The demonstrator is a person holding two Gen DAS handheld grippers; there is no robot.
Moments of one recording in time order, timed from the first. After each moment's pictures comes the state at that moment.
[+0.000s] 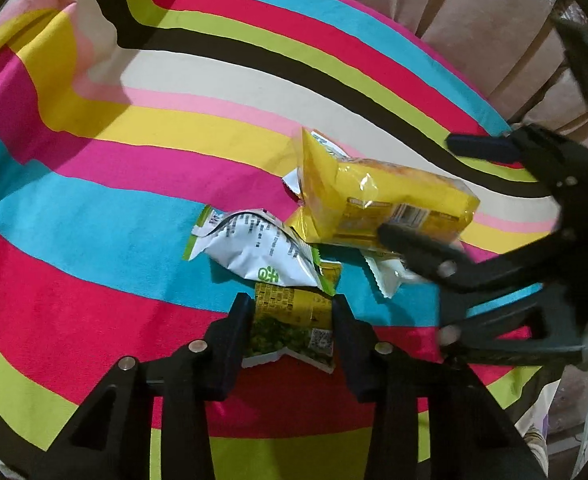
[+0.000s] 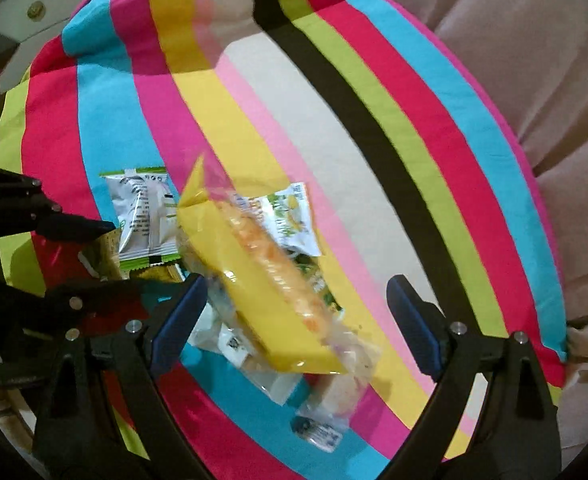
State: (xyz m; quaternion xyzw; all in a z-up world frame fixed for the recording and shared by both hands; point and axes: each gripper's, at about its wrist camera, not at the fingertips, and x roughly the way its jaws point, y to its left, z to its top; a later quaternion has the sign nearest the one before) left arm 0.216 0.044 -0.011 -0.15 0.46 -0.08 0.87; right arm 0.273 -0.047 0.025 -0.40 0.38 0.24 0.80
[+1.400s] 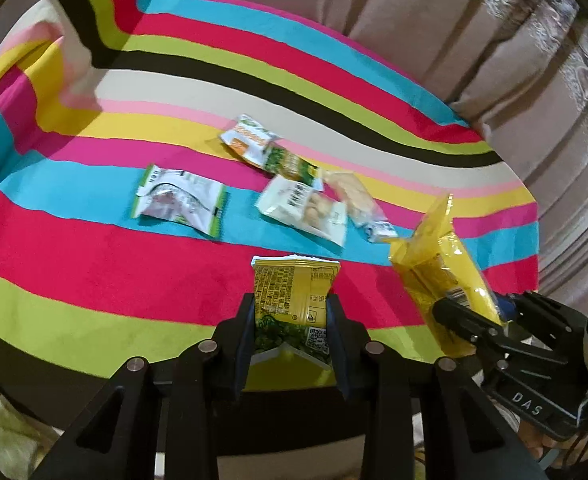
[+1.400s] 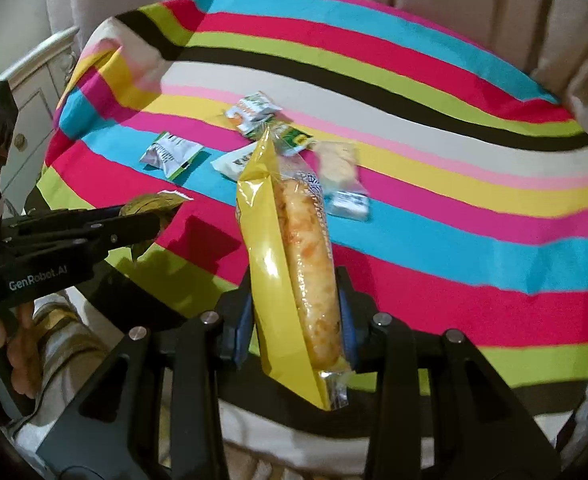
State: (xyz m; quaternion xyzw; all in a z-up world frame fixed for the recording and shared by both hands) left arm 0.128 -0.005 0.018 -0.14 0.43 -0.13 0.88; right arm 0.122 -0.190 0.041 -0.10 0.43 0.12 0.89
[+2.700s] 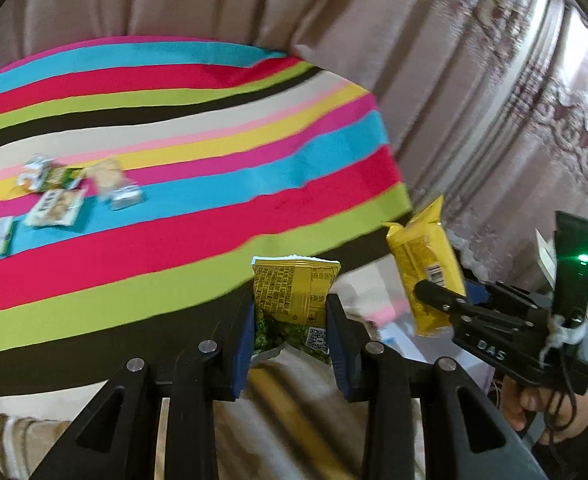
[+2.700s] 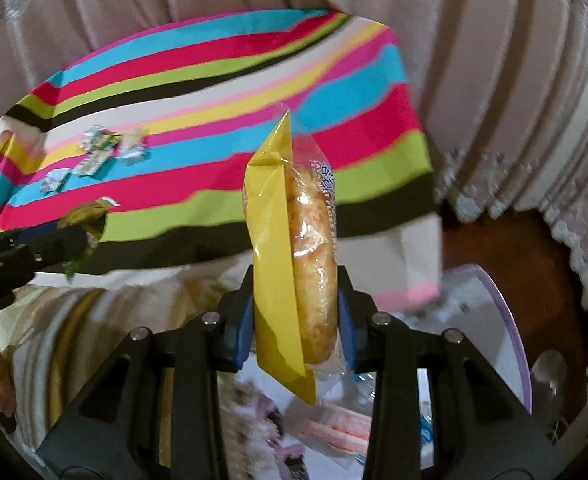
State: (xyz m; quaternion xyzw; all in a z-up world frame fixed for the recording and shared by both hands) left arm 0.030 -0.199 0.061 -0.02 0.41 -0.33 0.85; right arm -0.020 -0.405 0.060 0.04 0.43 -0.10 0.90
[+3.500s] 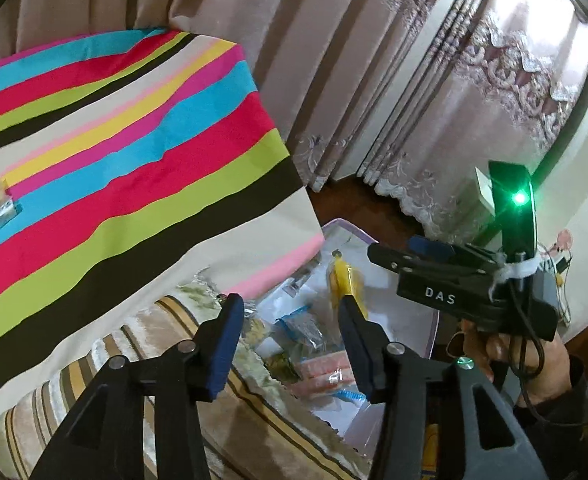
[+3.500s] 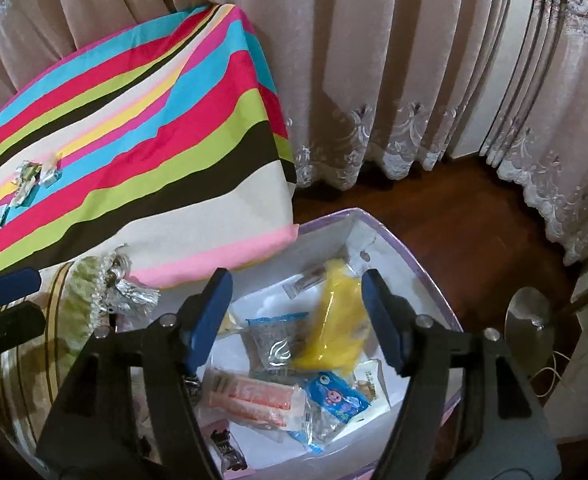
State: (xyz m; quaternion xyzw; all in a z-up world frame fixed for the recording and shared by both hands) left arm -0.017 -0.286 0.056 0.03 0.43 -0.44 0.79; right arm -0.081 -0.497 0.051 0.10 0.43 -0.21 0.87
